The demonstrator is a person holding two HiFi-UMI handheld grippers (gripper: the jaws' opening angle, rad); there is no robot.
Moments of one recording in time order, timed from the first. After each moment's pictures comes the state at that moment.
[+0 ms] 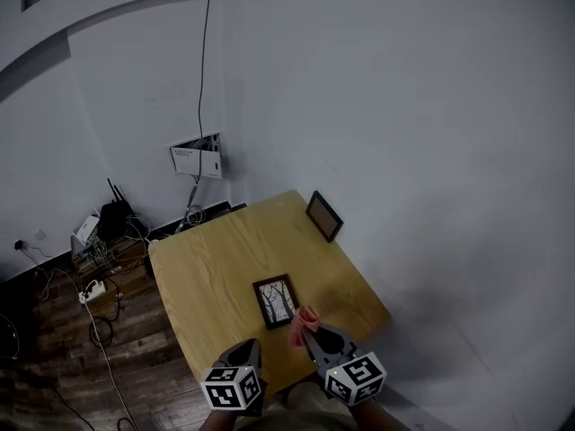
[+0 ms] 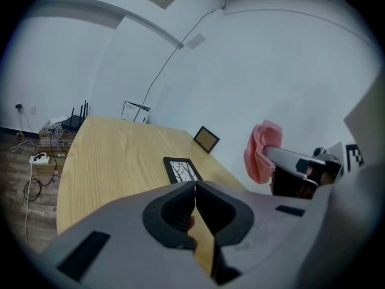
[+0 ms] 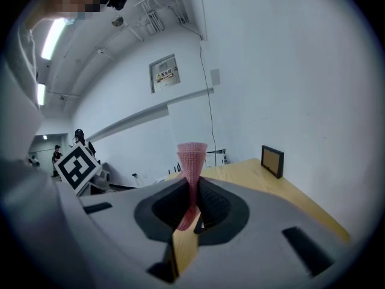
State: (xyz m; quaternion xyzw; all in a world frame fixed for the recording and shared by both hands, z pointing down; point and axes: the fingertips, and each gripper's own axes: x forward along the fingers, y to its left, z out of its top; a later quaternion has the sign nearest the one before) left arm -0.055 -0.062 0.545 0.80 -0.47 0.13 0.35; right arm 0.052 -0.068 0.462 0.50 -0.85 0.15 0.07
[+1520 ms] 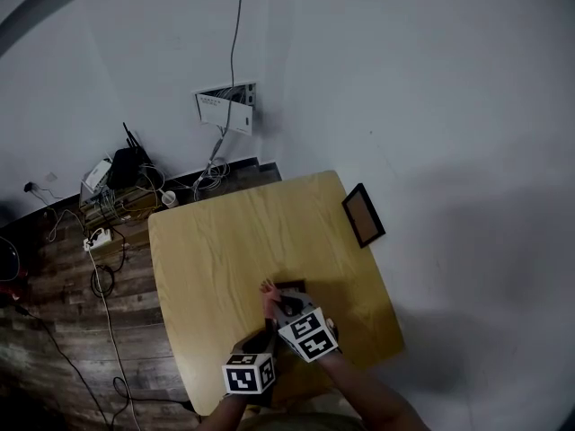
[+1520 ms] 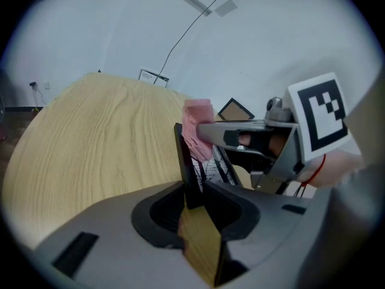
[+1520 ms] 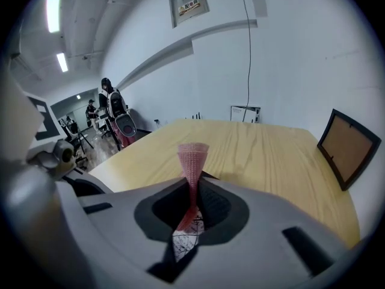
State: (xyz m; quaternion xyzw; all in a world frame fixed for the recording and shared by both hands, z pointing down) left arm -0.012 -0.129 0.663 0.72 -0.50 0.19 0.45; right arm -0.014 -0.218 0.642 0.31 -0.88 0.16 0.32
